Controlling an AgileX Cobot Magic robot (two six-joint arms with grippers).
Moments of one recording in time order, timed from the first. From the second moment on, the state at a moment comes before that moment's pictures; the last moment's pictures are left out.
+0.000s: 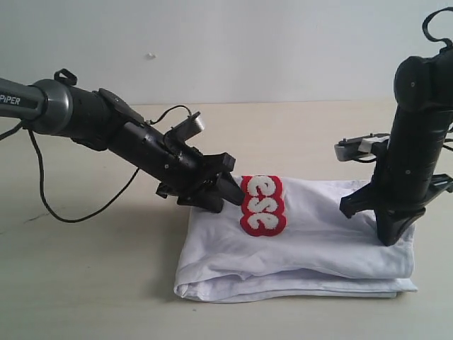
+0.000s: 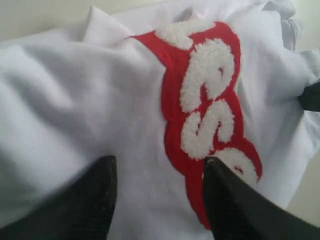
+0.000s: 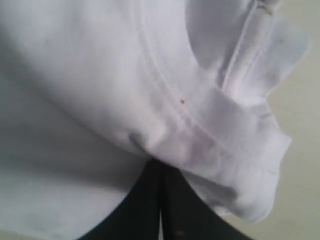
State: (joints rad) left arm -0.43 2.26 -1.47 -1.10 0.86 0.70; right arm 0.02 1.98 -1.20 0.03 1.05 -0.13
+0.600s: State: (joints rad) left arm -0.37 2.26 -1.47 -0.95 0.82 0.60; right arm 0.06 2.03 -1.20 0.13 0.93 -0.13
